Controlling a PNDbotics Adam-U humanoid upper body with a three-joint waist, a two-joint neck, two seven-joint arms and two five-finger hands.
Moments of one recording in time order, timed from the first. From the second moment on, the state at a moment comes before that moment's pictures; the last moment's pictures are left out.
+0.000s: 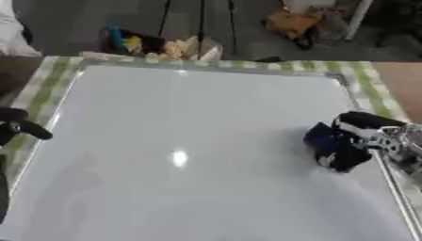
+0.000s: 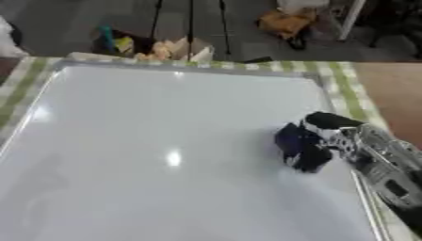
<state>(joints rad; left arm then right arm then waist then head) -0.40 0.13 -0.09 -1.98 -0.12 -0.31 0.10 -0.54 -0.89 0.28 -1.68 0.71 0.53 0.68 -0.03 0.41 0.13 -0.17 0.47</state>
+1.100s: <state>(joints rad) -0.40 0.13 -0.09 -1.98 -0.12 -0.30 0.09 -0.53 -0.89 0.28 -1.70 0.69 0.54 0.67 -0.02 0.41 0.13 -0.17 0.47</state>
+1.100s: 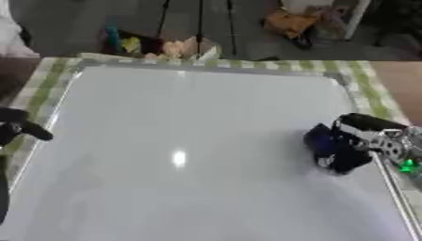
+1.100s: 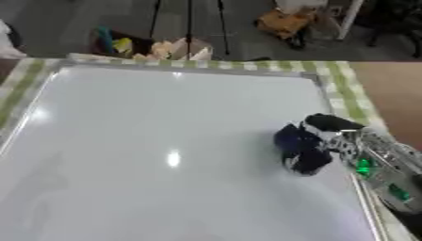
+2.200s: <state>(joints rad) -0.40 0.13 -0.09 -1.98 -0.12 -0.31 0.09 -0.52 -0.89 0.28 -1.73 0.69 0.54 0.67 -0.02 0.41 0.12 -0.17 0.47</state>
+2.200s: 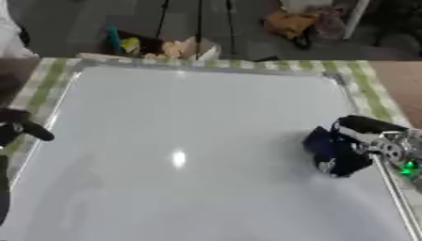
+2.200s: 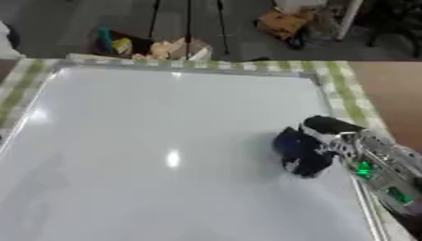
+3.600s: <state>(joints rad) -0.40 0.13 -0.09 -1.98 -0.12 -0.31 0.08 -0.49 -0.90 0.30 -1.80 0.66 0.58 0.63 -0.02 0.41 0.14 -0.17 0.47</state>
